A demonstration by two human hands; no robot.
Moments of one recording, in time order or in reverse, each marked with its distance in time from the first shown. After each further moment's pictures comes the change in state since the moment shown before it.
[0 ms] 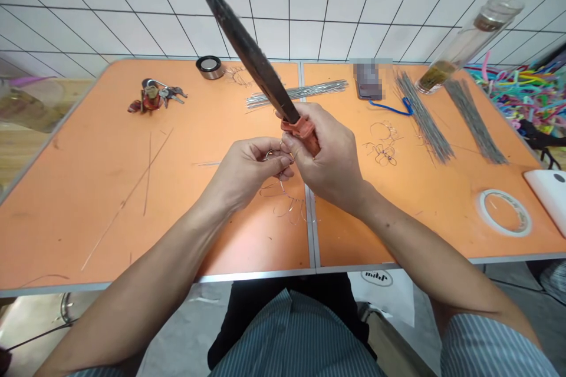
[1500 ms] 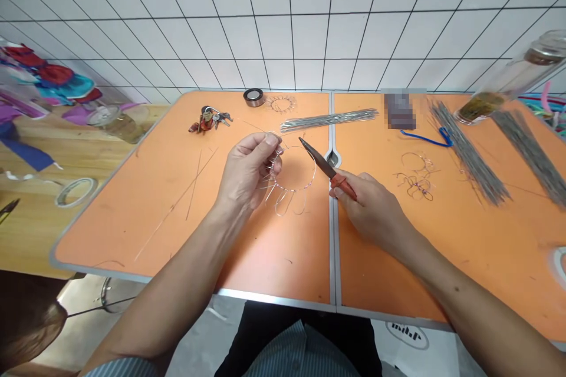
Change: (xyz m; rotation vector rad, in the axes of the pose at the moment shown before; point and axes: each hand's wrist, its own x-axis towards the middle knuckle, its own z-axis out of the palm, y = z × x) left_hand 0.015 0.018 -0.030 -0.185 0.402 0.135; right_hand -0.017 0.045 -0.026 -0.242 -0.498 0.226
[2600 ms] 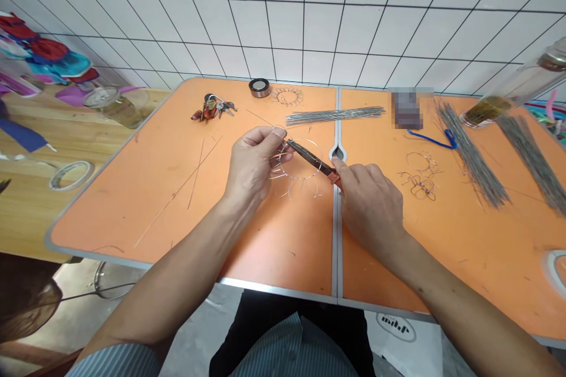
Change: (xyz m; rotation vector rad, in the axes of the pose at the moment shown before) left_hand 0.000 -0.008 0.003 -0.091 0.132 0.035; right_hand -0.005 -0.012 0.029 -0.711 0.403 -0.257
